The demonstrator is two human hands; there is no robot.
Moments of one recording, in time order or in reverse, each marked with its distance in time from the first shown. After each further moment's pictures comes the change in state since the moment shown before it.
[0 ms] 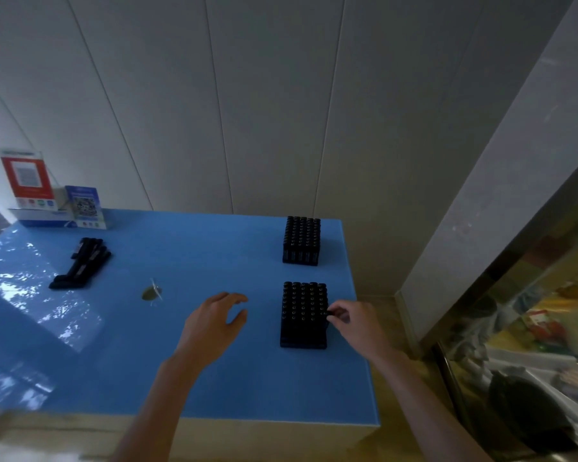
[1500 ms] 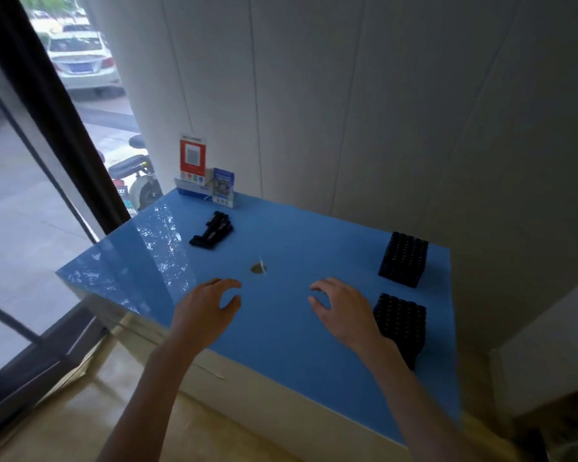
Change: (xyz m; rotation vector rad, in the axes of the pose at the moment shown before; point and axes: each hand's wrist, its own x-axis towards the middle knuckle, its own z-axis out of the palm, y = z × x) left_hand -0.115 -0.061 -0.135 0.109 0.231 -0.403; right_hand 0.008 -0.193 0.077 -0.152 -0.115 -0.453
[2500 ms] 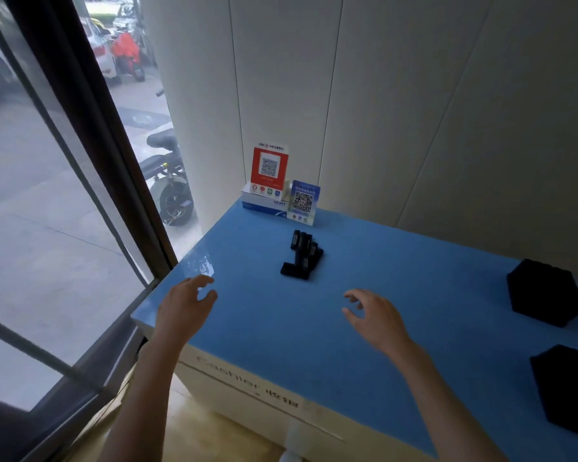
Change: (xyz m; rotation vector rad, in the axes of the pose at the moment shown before) left_hand 0.175 -0.347 -0.103 -0.096 0.021 -0.199; right_hand 0.186 -0.150 0.191 -0.019 -0.068 0.215
